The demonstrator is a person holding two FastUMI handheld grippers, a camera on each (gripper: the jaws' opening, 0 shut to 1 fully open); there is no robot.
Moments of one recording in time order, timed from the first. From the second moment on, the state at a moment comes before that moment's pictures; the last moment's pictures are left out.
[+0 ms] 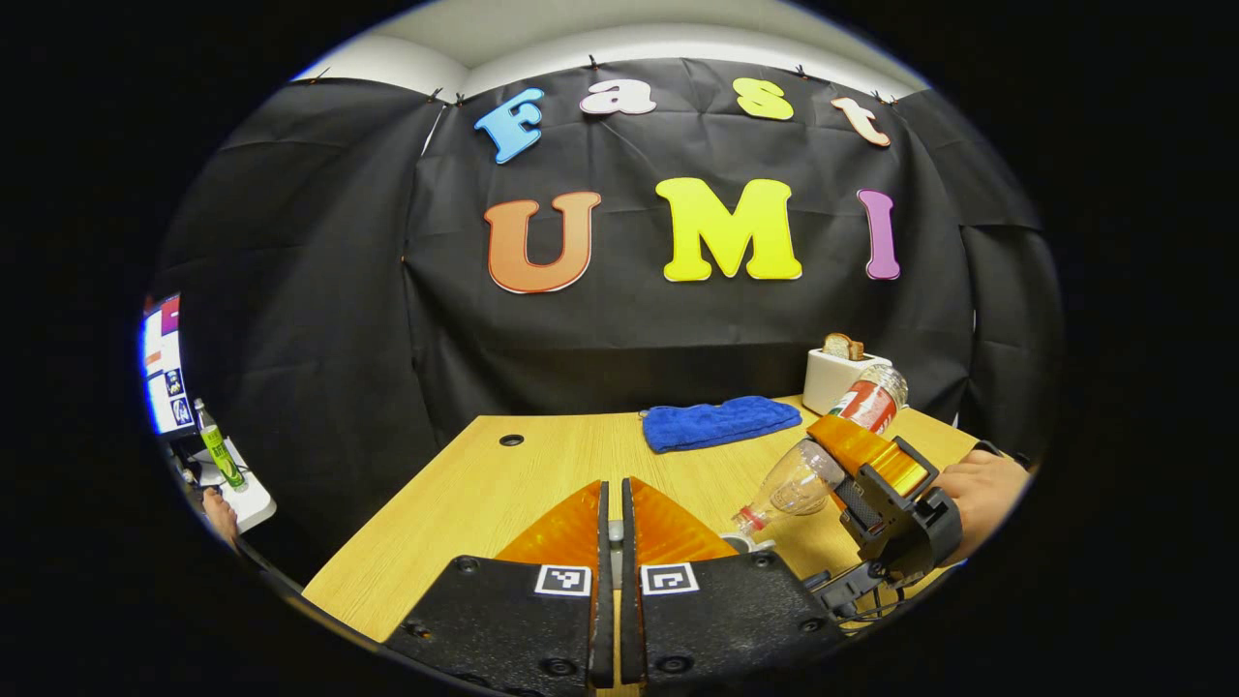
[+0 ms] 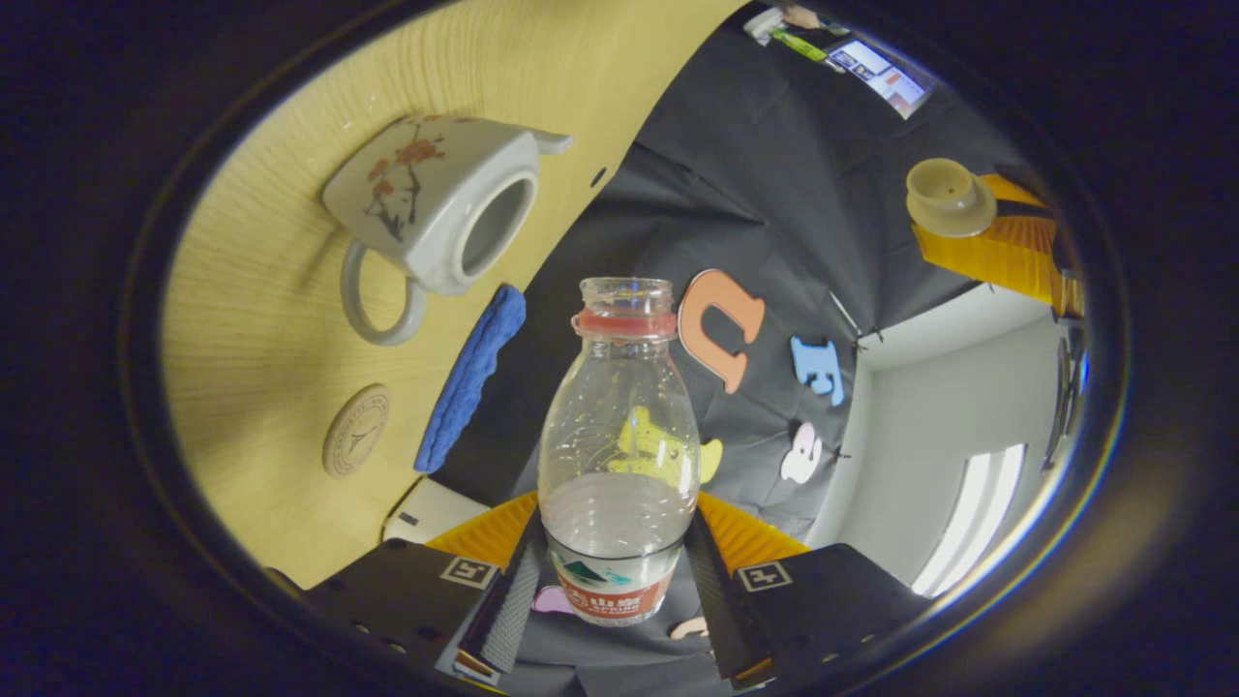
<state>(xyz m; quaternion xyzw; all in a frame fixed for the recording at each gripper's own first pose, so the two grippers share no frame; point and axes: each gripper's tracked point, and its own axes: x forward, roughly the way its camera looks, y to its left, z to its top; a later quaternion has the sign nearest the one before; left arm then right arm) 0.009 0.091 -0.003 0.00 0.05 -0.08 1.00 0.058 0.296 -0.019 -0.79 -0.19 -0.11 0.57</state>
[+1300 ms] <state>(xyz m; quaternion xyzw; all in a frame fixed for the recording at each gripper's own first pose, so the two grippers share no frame) 0.012 0.095 -0.003 -0.01 0.05 -0.06 1.00 0.080 0.188 -0.057 -0.29 0.00 -0.05 0.96</state>
